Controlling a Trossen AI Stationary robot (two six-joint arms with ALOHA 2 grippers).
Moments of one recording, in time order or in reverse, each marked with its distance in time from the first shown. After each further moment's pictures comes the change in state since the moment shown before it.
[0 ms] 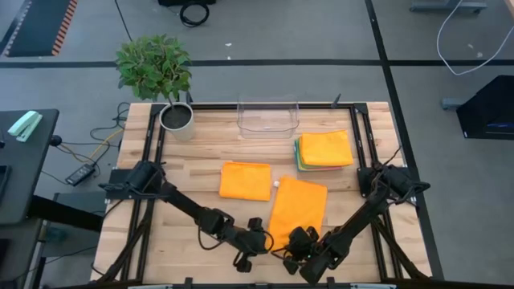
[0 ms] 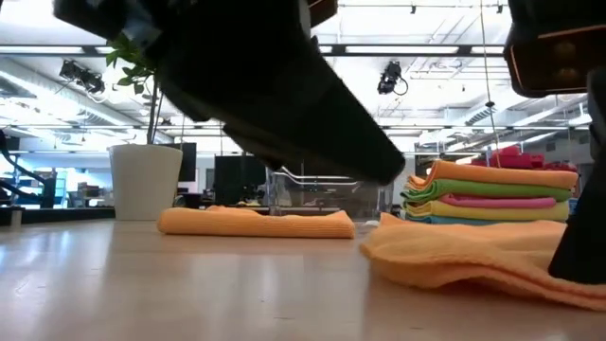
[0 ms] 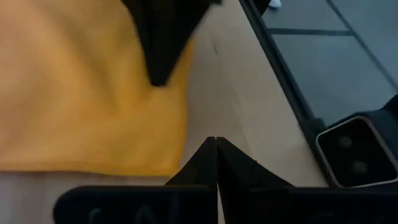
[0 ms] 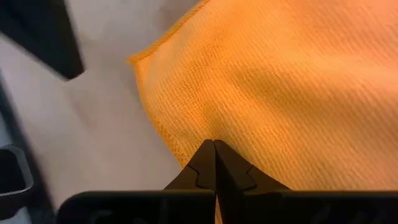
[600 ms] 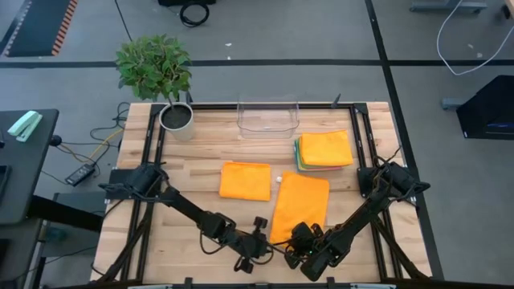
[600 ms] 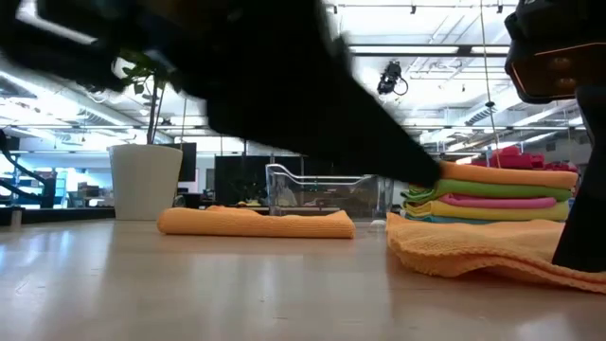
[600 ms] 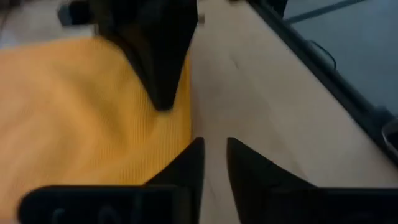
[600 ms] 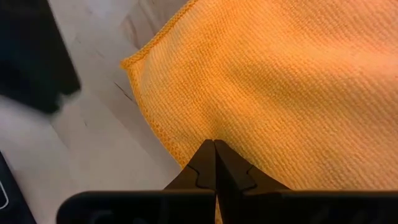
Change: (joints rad) left arm -0.020 0.049 0.041 0.044 -0.170 0.309; right arm -0.002 -0.036 -0.005 -0.096 -0.017 0.097
